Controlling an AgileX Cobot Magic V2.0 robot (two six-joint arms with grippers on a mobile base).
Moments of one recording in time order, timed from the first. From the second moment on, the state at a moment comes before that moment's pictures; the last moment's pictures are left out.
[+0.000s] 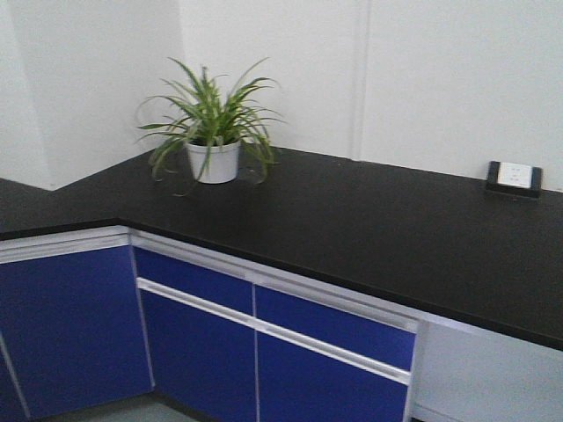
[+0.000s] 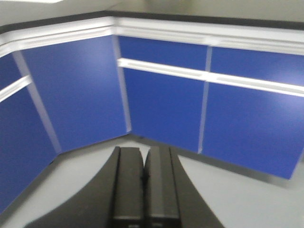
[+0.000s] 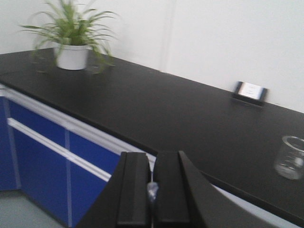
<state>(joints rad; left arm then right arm) -0.07 -0.01 0.03 -0.02 0.01 0.05 0.11 0.45 -0.56 -0.17 0.31 0.02</state>
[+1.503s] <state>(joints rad) -0.07 -0.01 0.03 -0.02 0.01 0.05 0.11 0.45 -0.56 -0.17 0.31 0.02</state>
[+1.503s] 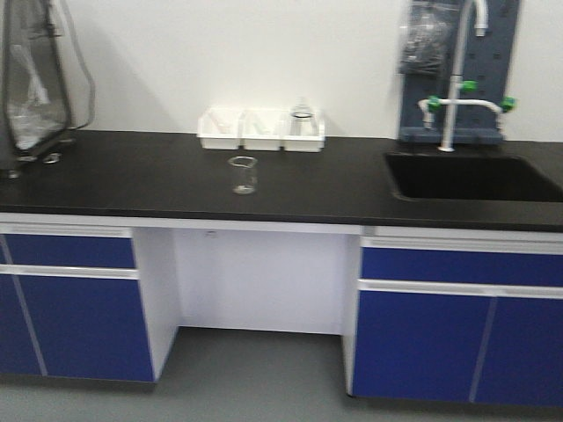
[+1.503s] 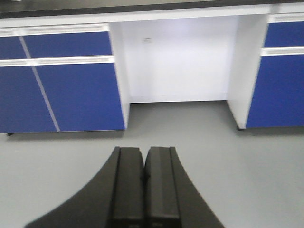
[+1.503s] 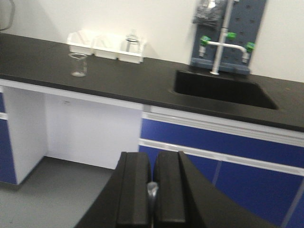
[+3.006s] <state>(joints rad) -0.07 -0.01 0.03 -0.02 0.01 0.05 0.11 0.45 -0.56 -0.17 0.31 0.02</state>
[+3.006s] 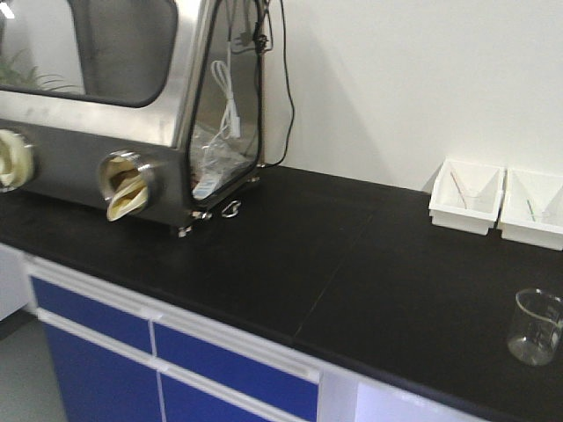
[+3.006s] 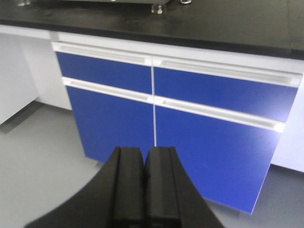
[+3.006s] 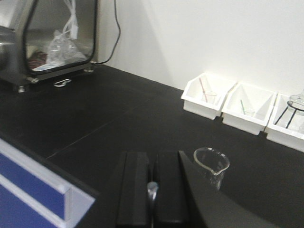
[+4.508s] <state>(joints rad) -0.07 -0.01 0.03 -0.02 0.01 0.05 0.11 0.45 -0.56 -0.17 0.31 0.02</state>
